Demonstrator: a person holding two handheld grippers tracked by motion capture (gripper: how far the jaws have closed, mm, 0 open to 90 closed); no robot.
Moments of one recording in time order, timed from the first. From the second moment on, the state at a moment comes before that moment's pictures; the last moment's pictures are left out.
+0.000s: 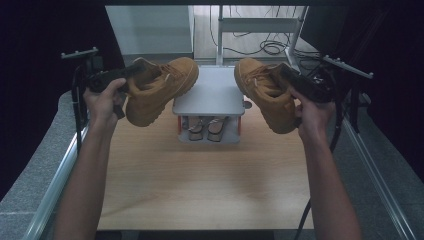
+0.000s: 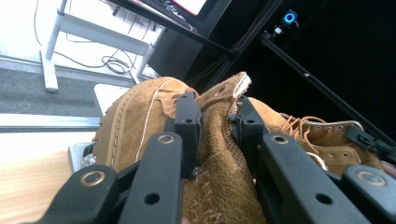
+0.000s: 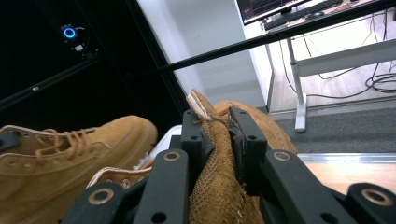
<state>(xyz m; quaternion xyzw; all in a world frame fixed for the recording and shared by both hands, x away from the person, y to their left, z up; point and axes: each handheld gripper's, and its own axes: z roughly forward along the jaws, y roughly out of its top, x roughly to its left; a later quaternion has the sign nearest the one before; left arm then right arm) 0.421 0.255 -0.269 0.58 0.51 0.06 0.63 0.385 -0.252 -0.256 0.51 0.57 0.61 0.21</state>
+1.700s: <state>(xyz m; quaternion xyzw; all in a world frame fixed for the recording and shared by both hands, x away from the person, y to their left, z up) 0.504 0.219 -0.301 0.61 0.52 0.02 0.60 0.484 -0.185 -0.294 0.50 0.60 0.60 0.19</state>
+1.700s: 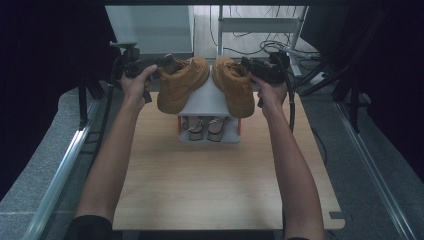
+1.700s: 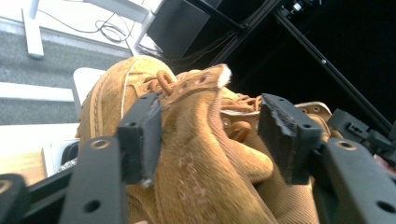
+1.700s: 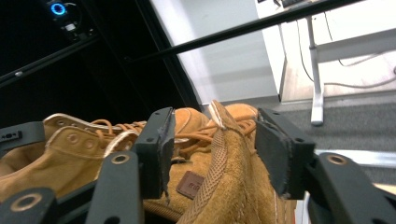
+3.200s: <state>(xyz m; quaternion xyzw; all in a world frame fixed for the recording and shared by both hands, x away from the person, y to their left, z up) 0.460 0.257 -0.363 0.69 0.51 0.09 0.50 0.442 -0.217 -0.362 0.48 0.70 0.47 0.24</state>
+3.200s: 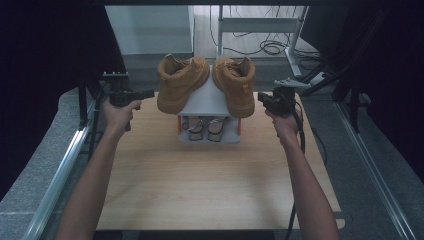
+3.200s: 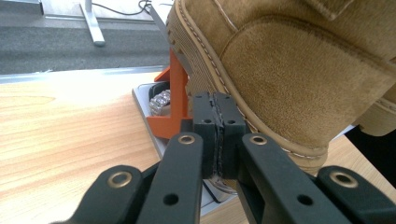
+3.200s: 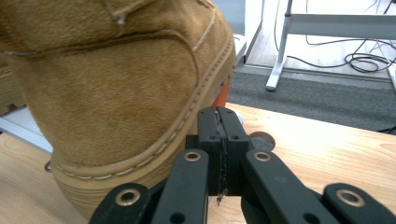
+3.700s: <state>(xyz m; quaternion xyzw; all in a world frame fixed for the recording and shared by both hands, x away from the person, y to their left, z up) 0.463 0.250 -0.364 0.70 0.52 0.09 0.49 0.444 -0.205 -0.360 0.47 0.70 0.47 0.25</state>
